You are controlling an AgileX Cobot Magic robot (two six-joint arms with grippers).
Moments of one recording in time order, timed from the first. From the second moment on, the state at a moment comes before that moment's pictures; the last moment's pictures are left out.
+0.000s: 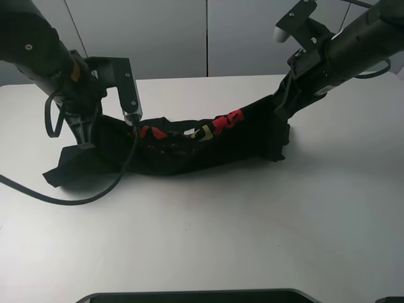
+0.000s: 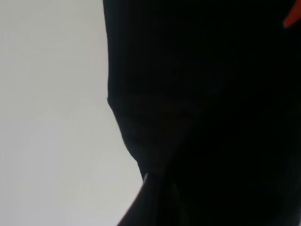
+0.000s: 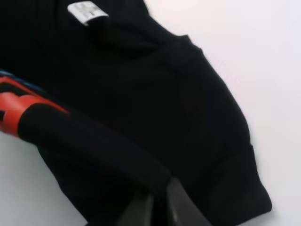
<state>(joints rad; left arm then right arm) -0.56 1.68 -1.00 0.52 0.64 0.38 0.30 1.59 -0.92 0.51 0.54 -1.00</state>
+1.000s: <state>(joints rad) -0.47 1.86 -1.00 0.94 0.48 -0.10 0.30 1.88 -0.98 0.48 0.16 -1.14</state>
